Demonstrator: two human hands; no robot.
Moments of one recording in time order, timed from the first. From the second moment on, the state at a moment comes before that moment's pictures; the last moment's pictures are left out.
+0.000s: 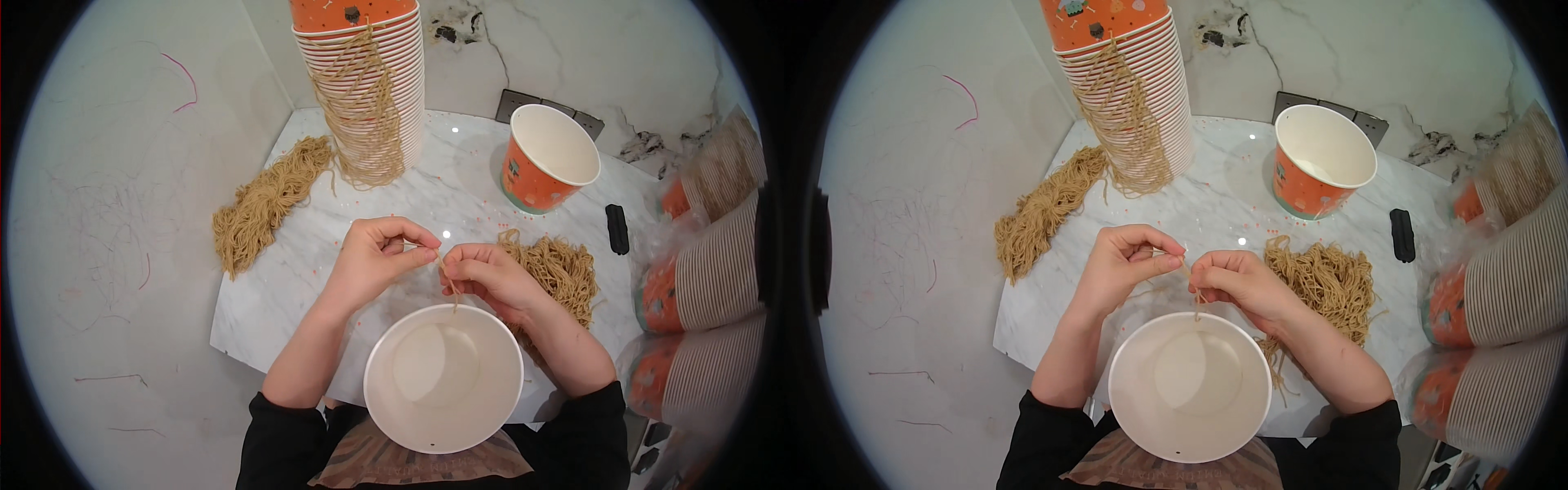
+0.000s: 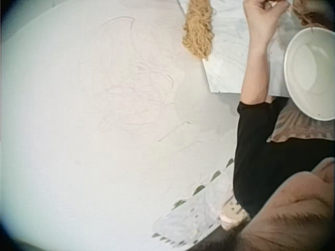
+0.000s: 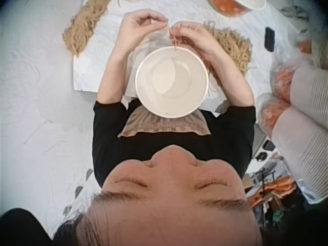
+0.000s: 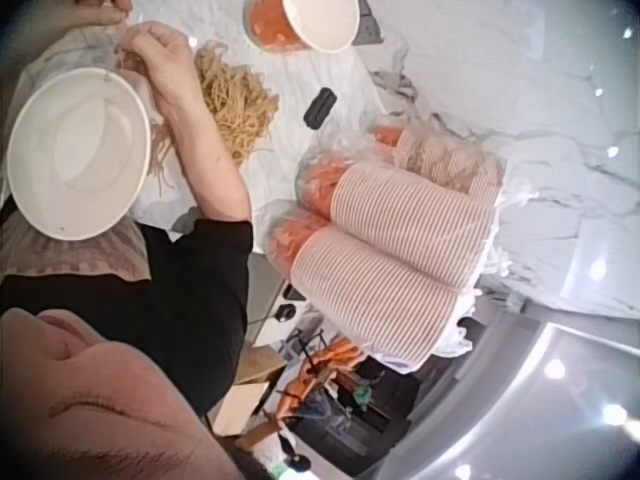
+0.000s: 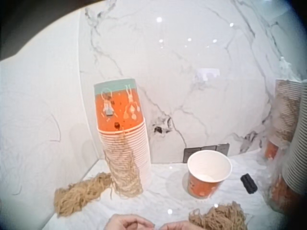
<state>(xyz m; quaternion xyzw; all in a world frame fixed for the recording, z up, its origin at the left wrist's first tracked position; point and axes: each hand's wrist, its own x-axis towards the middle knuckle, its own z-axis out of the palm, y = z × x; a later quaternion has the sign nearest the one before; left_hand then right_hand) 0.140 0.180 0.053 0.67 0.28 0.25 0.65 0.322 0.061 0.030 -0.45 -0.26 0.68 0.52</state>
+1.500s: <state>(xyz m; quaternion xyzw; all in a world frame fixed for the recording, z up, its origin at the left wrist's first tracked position) 0.128 0.217 -0.001 0.32 0.27 0.42 0.80 0.307 0.029 0.033 -0.36 -0.06 0.79 0.49</state>
